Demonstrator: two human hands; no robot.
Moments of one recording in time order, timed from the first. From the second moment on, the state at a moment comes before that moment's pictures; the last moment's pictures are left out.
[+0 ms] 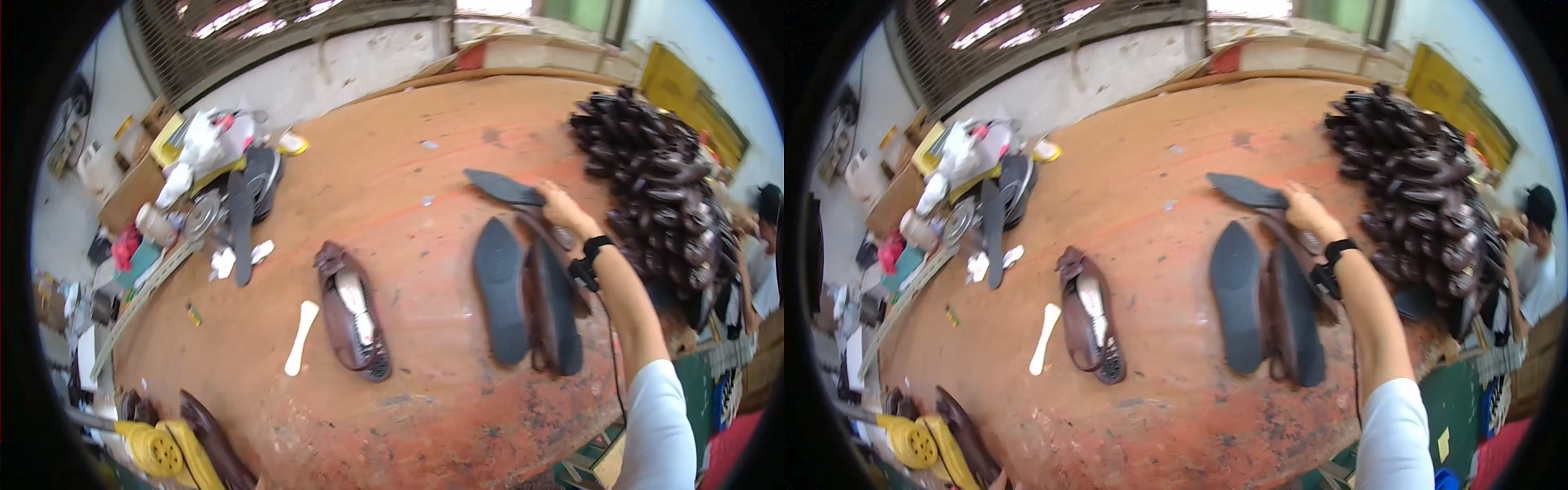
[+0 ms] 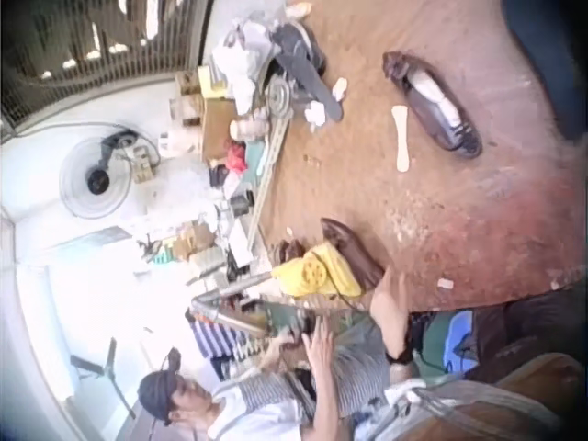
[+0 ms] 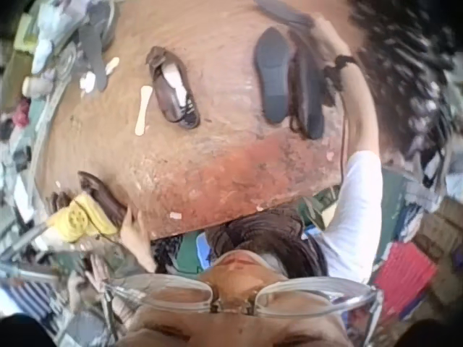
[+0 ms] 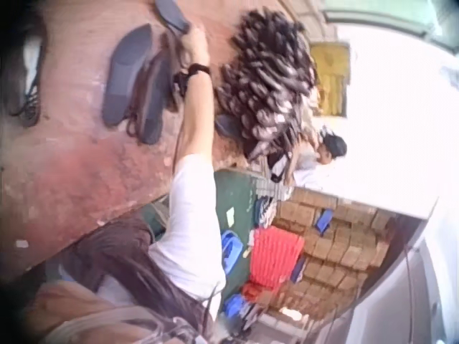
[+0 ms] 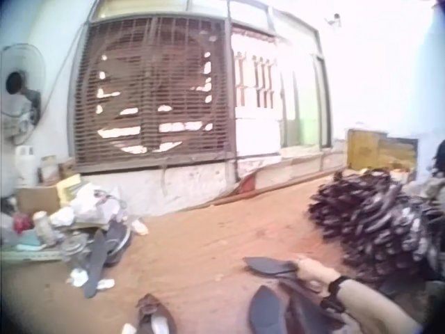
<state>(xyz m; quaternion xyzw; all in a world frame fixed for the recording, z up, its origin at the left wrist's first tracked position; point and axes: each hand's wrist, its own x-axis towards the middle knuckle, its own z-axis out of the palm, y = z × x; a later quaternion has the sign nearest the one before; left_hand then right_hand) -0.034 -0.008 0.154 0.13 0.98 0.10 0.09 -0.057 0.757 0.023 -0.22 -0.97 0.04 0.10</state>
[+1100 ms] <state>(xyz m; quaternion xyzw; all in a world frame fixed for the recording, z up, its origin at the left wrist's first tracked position) 0.104 0.016 0.066 0.23 0.90 0.37 -0.04 0.196 0.352 0.125 -0.13 -0.74 0.65 0.13</state>
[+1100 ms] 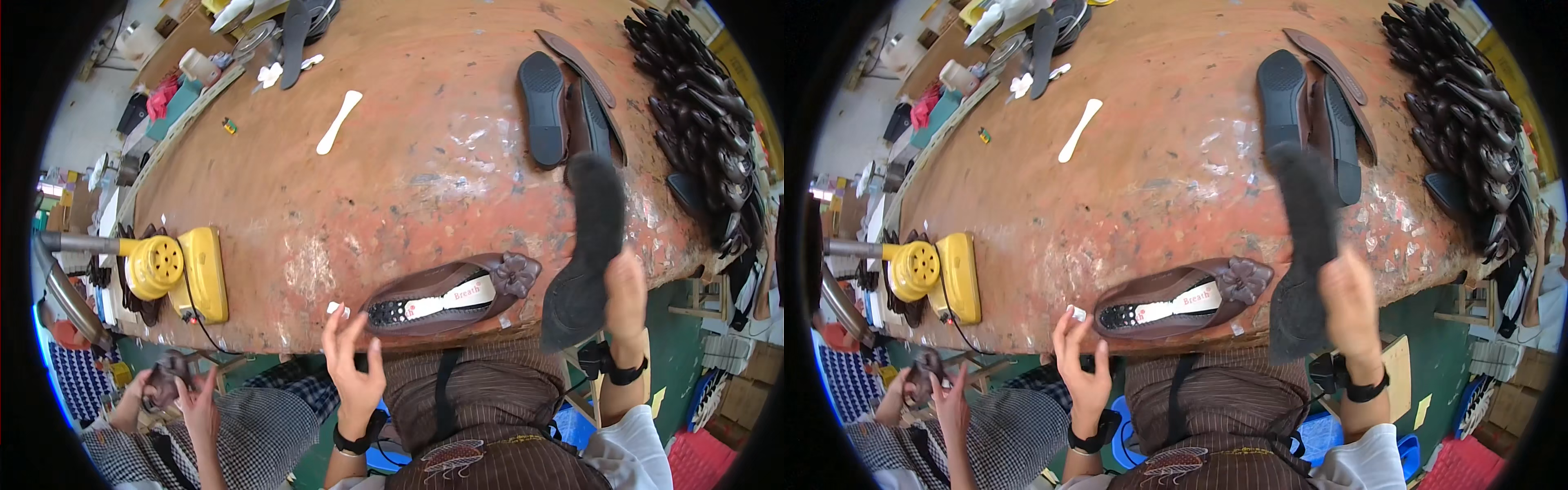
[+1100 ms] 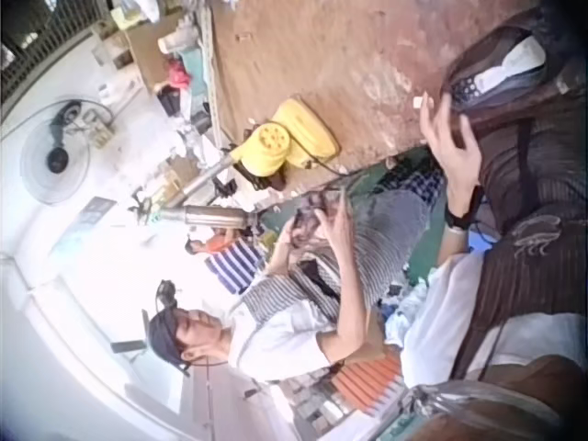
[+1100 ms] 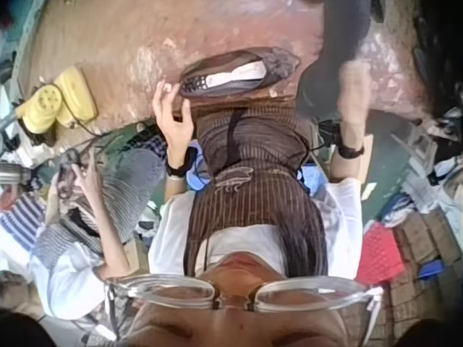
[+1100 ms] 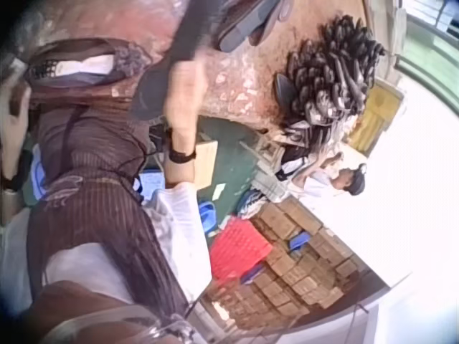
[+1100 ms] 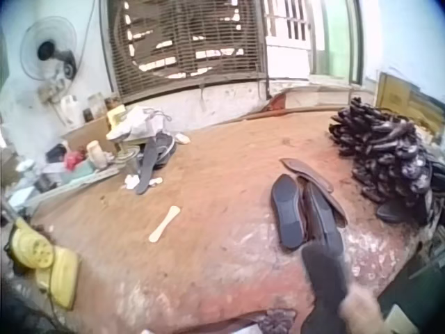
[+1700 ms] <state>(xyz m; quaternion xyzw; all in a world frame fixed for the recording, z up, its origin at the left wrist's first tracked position) 0.088 0.013 0.004 0.00 0.82 0.57 0.08 0.123 0.221 0.032 0.15 -0.92 0.37 0.04</state>
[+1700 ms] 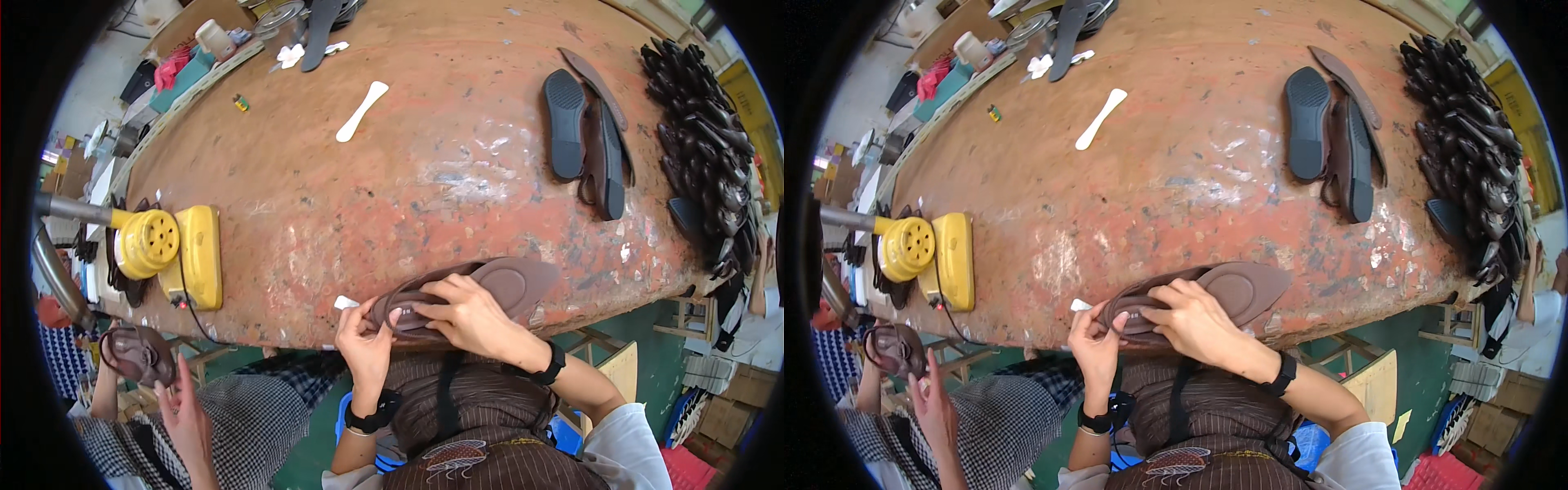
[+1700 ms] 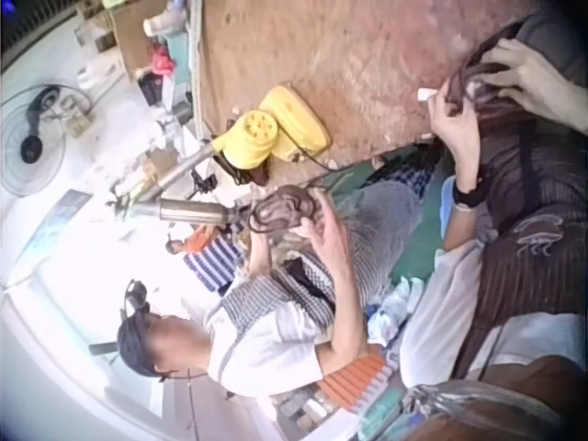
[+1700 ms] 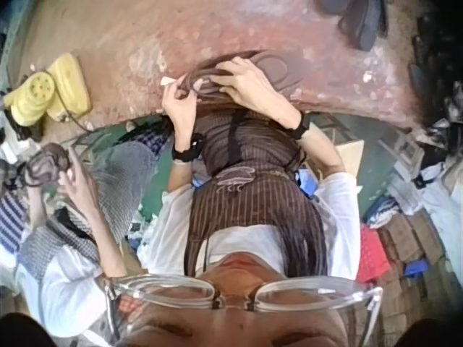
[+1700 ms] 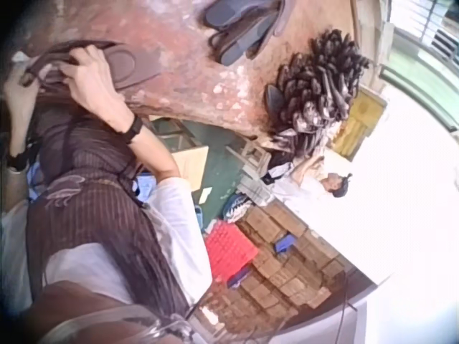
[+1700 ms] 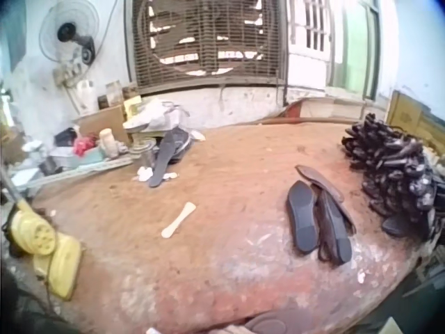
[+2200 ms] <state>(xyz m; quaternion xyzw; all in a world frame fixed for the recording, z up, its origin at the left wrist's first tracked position) 0.068 0.025 -0.006 0.06 0.83 0.55 0.04 0.141 0.215 0.010 0.22 -0.93 0.28 -0.02</state>
